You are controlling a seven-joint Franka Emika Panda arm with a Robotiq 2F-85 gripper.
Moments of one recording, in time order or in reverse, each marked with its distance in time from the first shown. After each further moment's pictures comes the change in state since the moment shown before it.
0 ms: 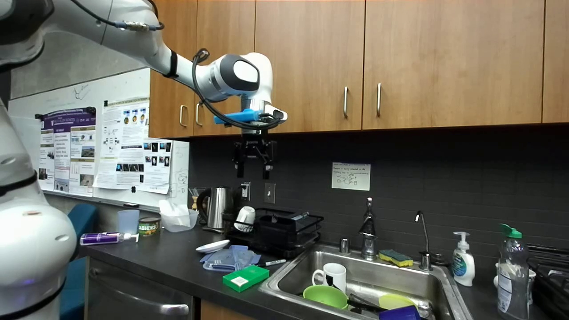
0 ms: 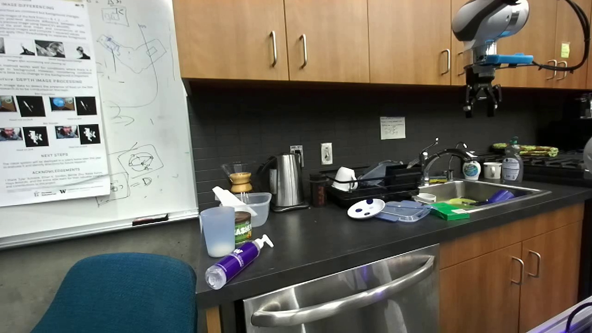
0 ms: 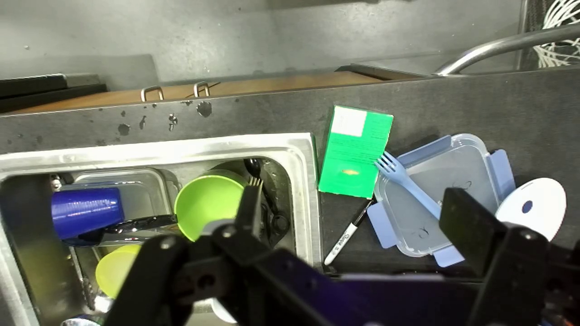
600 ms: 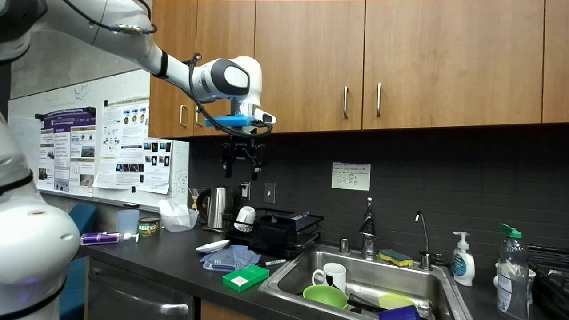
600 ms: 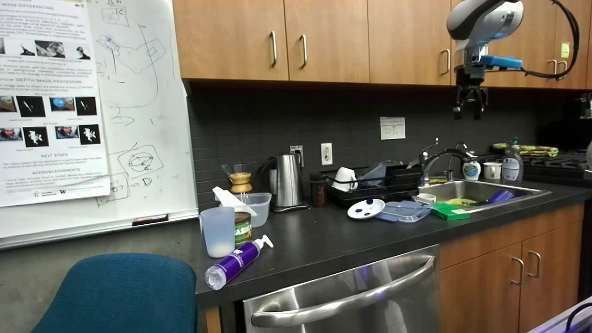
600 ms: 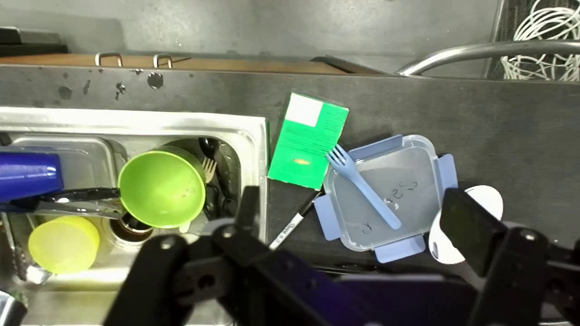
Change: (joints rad) arm 0.045 -0.046 0.032 -0.061 0.053 0.040 -0.050
